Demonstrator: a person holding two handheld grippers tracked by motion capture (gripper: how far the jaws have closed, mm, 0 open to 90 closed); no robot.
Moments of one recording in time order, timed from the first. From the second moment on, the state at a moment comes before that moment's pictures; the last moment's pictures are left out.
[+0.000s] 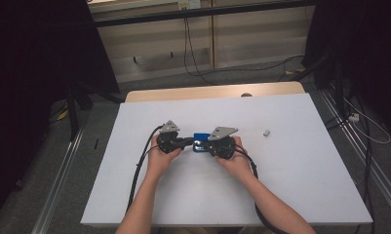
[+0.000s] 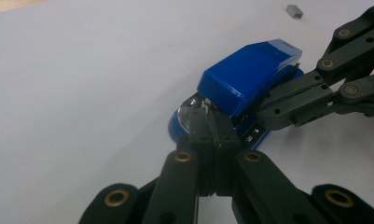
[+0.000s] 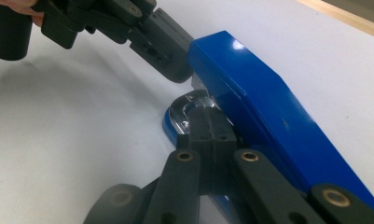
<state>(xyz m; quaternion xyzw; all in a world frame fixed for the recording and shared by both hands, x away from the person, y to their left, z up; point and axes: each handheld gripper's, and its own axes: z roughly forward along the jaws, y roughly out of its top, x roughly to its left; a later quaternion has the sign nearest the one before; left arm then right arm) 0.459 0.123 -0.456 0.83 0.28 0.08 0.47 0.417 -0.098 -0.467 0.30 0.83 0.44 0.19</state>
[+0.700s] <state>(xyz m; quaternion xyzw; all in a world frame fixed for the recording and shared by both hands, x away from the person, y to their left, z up) 0.459 0.122 -0.443 0.81 0.29 0.07 0.50 0.413 -0.091 -0.459 0.32 0.79 0.48 0.21</state>
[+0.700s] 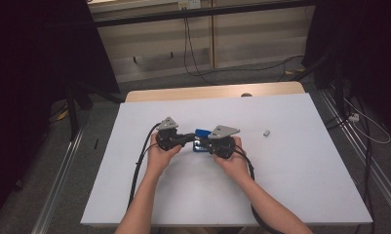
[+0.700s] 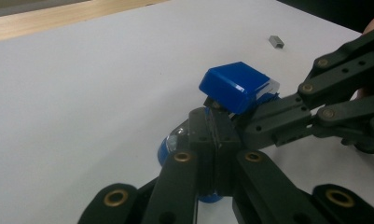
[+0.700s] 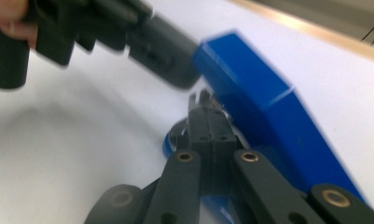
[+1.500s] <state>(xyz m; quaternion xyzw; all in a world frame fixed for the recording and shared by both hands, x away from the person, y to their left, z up) 0.461 0.112 -0.452 0.81 0.28 0.08 0.51 0.409 -0.084 -0.461 0.33 0.77 0.48 0.25</state>
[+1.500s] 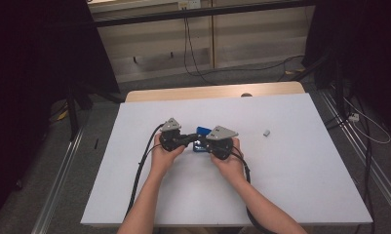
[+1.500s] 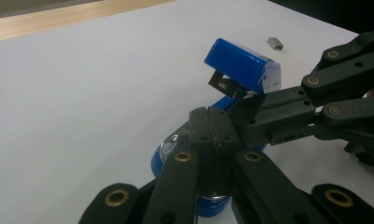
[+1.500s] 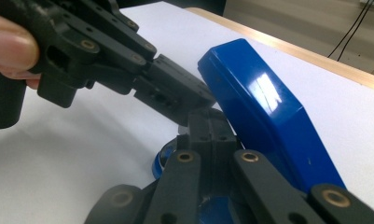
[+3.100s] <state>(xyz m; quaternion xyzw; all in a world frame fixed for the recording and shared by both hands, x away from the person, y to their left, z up) 0.460 0.103 -0.459 0.83 0.27 0.08 0.49 0.396 -0.111 -0.438 0.37 0.75 0.43 0.35</state>
